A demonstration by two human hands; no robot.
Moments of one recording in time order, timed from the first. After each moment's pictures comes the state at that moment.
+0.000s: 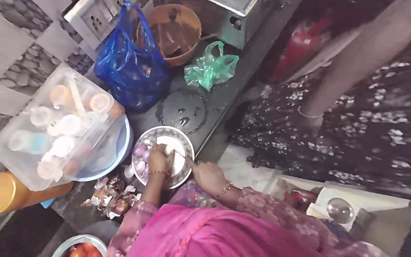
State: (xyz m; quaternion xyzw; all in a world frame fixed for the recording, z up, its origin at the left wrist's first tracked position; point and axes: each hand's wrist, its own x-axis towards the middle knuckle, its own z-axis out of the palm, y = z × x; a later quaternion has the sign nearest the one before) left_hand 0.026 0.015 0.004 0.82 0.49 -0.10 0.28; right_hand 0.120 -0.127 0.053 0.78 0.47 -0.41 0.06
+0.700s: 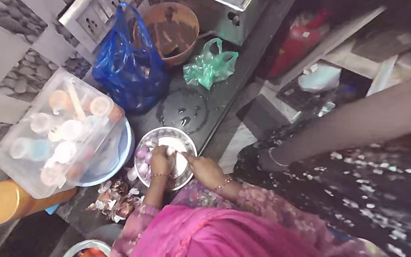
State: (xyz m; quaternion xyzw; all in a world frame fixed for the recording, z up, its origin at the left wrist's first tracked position) left_hand 0.020 0.015 0.000 0.84 0.47 -0.06 0.29; right_hand 0.125 -0.111 0.043 0.79 0.44 -0.43 -0.04
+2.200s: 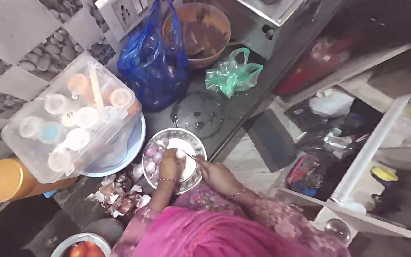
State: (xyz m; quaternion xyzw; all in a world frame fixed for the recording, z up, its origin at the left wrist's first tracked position) left_hand 0.018 0.013 0.008 0.80 0.49 -0.10 0.33; right_hand 0.141 -0.113 0.036 0.77 0.46 -0.43 -0.08
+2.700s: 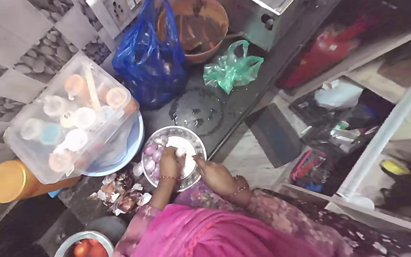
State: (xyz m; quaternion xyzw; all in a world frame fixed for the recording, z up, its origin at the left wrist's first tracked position) left_hand 0.021 0.011 0.006 0.79 0.51 -0.08 0.34; right_hand 0.132 -0.114 0.031 0.77 0.48 -0.40 -0.06
